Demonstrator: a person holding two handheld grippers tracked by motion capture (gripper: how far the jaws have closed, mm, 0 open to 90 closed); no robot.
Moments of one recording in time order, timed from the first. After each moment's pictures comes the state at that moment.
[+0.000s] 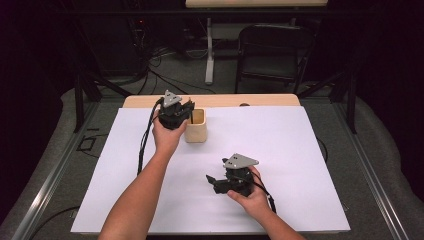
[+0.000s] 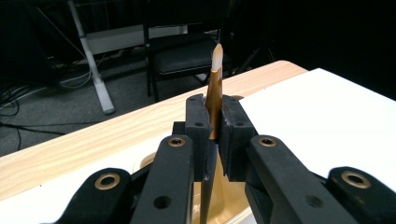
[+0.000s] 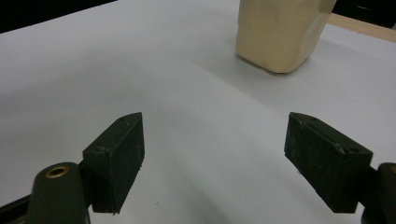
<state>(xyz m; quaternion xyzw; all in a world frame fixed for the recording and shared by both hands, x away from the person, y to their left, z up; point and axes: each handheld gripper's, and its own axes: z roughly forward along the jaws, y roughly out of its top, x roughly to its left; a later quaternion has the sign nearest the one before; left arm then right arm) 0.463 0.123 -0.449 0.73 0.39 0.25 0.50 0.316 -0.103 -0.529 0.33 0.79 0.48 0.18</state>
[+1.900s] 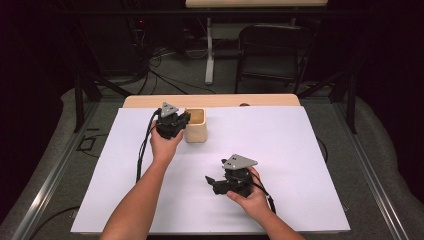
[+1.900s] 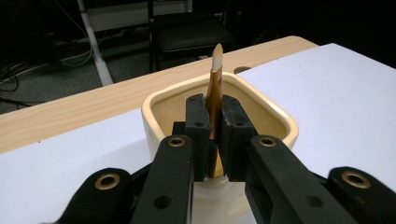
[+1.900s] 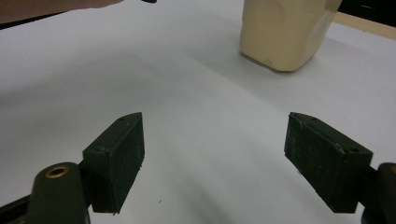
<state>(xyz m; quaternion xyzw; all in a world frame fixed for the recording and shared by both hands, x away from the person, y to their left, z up) 0.458 0.137 -0.484 0.74 0.42 0.24 0.48 0.315 -0.101 -0.530 0.32 0.80 0.48 0.17</state>
